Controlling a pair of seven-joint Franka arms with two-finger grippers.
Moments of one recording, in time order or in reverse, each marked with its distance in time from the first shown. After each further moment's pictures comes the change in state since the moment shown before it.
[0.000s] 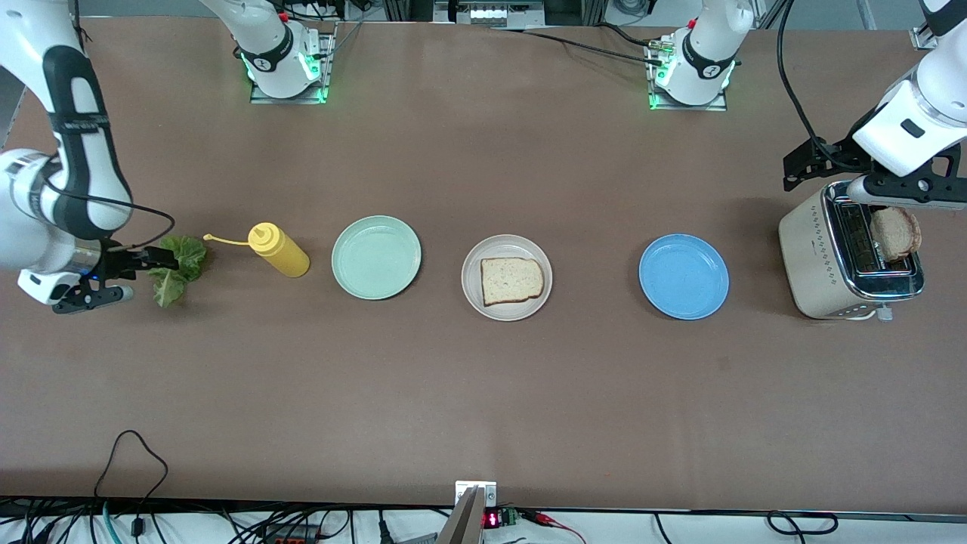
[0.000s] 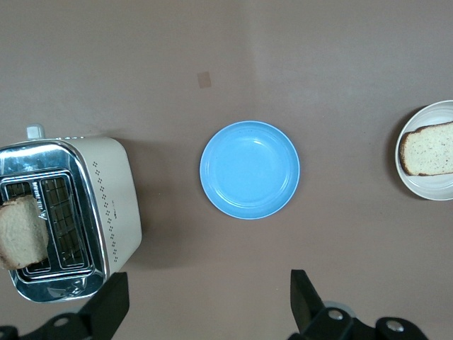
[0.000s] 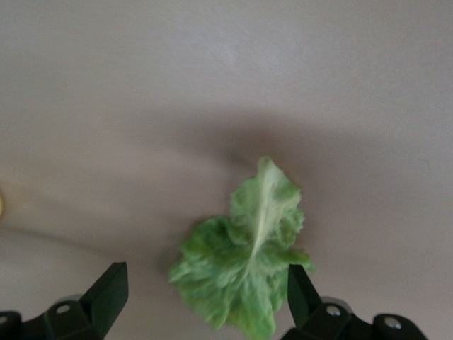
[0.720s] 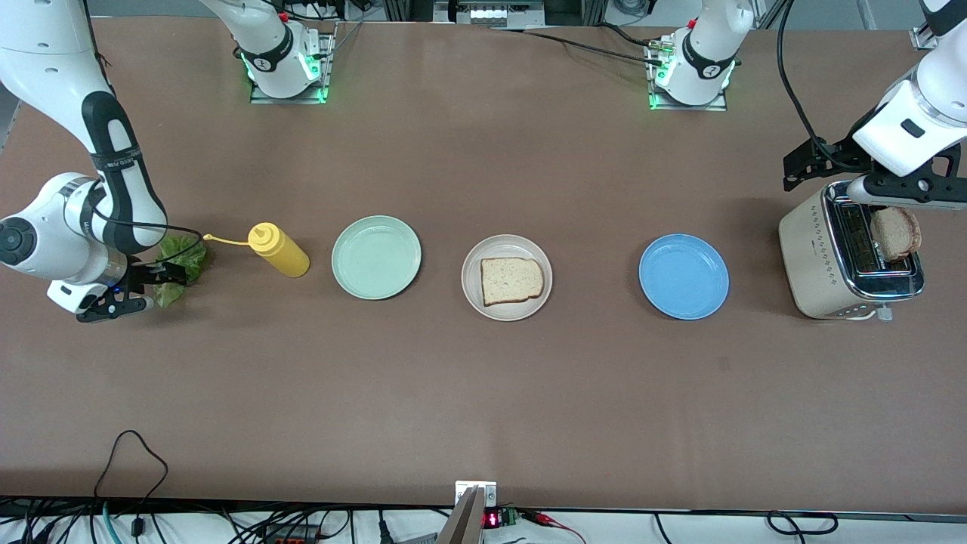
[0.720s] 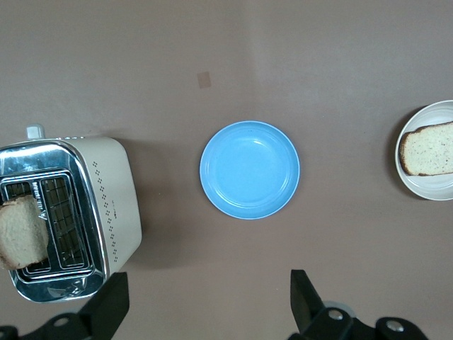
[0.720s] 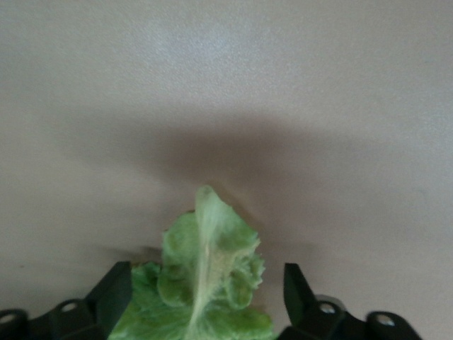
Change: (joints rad) left arm 0.000 0.000 0.000 0.000 0.000 0.000 0.000; right arm -0.009 0.124 -0.011 -0.017 -0.029 0.208 -0.037
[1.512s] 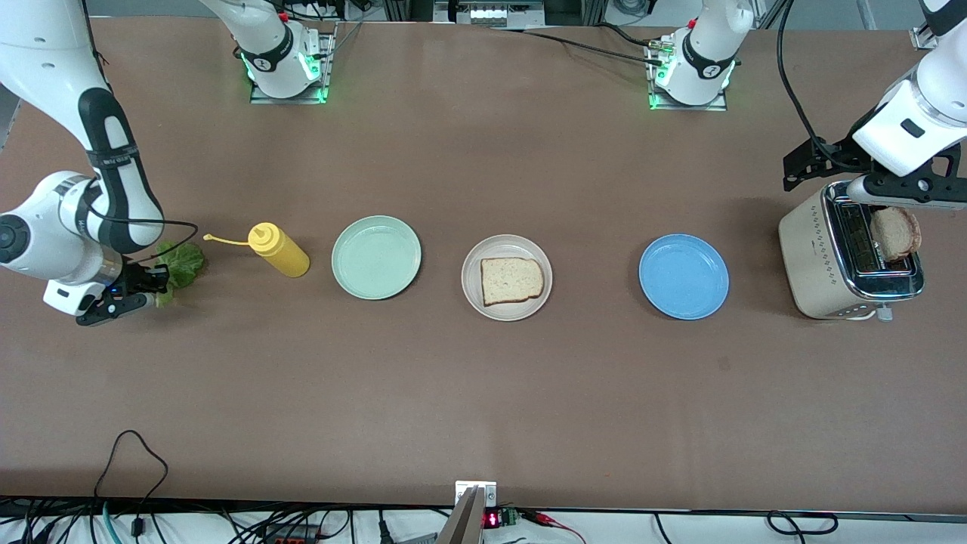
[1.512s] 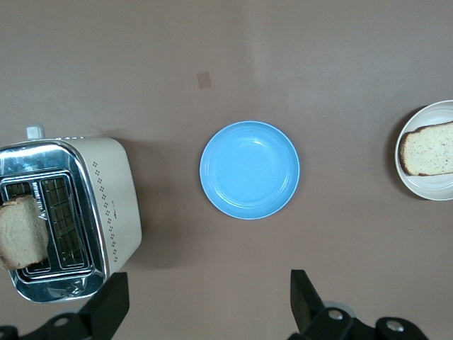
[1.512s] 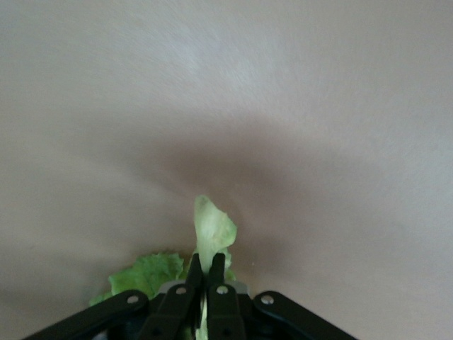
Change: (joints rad) left arm 0.000 0.000 0.000 0.000 0.000 0.000 0.000; right arm 0.007 -0.052 0.000 0.015 -0.001 -0.037 -0.158
